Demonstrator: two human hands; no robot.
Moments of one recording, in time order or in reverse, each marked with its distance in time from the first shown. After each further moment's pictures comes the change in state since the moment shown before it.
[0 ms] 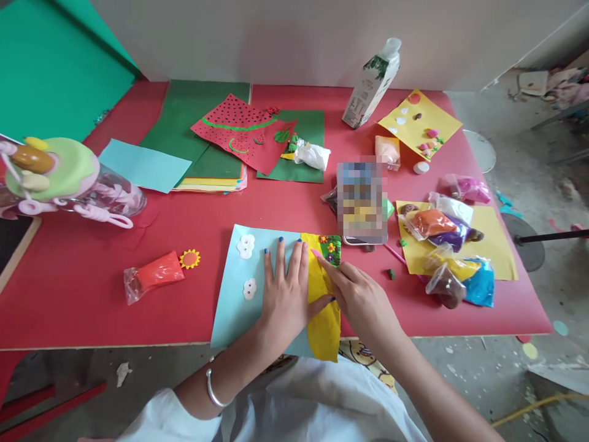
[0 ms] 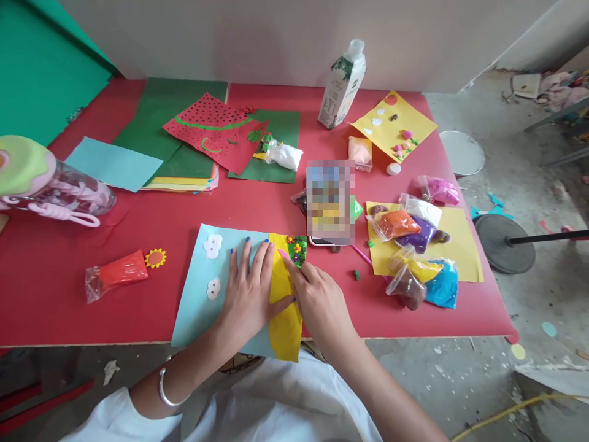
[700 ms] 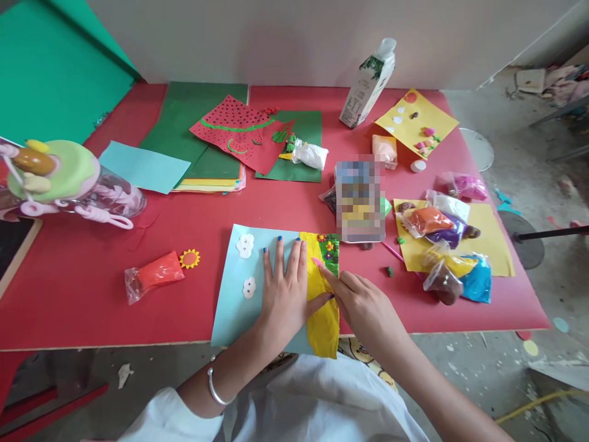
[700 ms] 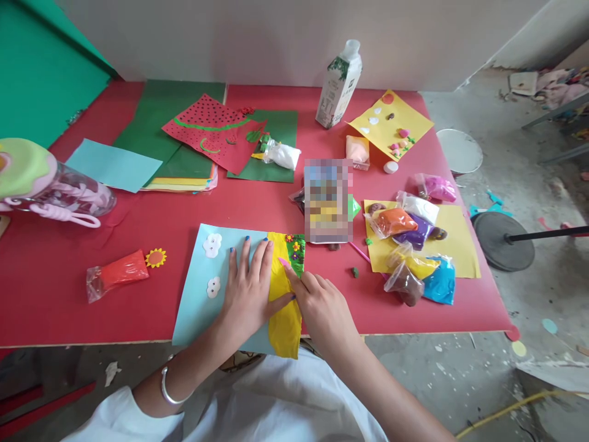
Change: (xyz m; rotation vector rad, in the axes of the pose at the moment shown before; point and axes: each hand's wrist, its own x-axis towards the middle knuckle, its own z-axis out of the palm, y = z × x) left_hand 0.000 -0.001 0.003 0.038 0.007 0.001; right_hand -0.015 0.001 -0.005 -0.025 -0.005 -0.099
